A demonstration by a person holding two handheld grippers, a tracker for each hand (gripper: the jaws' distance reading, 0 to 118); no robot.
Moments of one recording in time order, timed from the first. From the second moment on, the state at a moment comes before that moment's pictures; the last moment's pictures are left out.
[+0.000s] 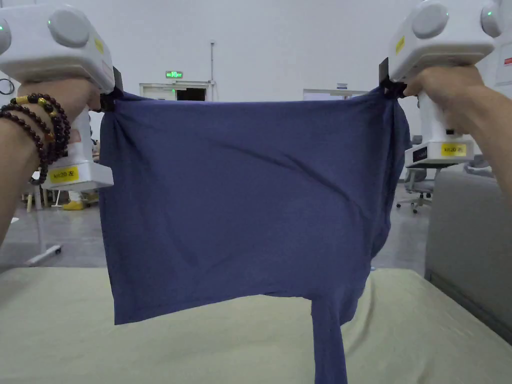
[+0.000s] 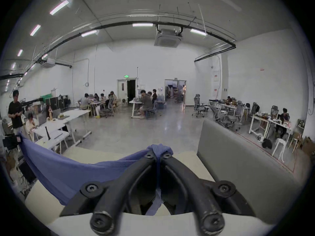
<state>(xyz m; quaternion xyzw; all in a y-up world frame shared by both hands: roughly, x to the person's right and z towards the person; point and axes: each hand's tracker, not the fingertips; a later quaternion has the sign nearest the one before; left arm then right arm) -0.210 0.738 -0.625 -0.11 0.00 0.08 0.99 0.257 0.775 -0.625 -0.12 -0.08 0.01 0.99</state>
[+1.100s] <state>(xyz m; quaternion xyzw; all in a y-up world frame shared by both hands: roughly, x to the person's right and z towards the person) -0.213 0.333 -0.345 -0.48 -0.11 -0.03 0.87 0.290 0.339 -0.301 -0.46 0.05 0.02 0.88</state>
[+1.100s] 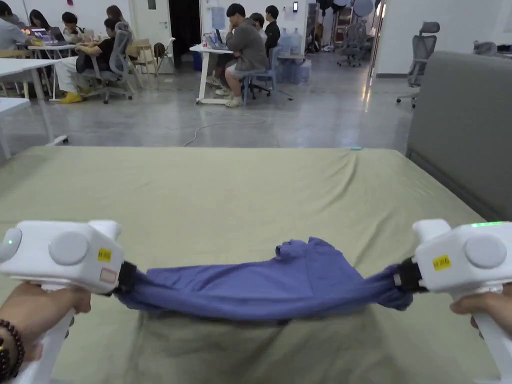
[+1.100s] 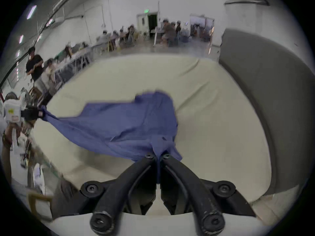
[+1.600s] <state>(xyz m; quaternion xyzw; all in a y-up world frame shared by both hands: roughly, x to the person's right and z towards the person) -0.229 0.207 -0.259 -0.67 -0.16 -0.08 0.72 0.259 0.200 -0.233 -0.70 0.16 0.15 0.68</state>
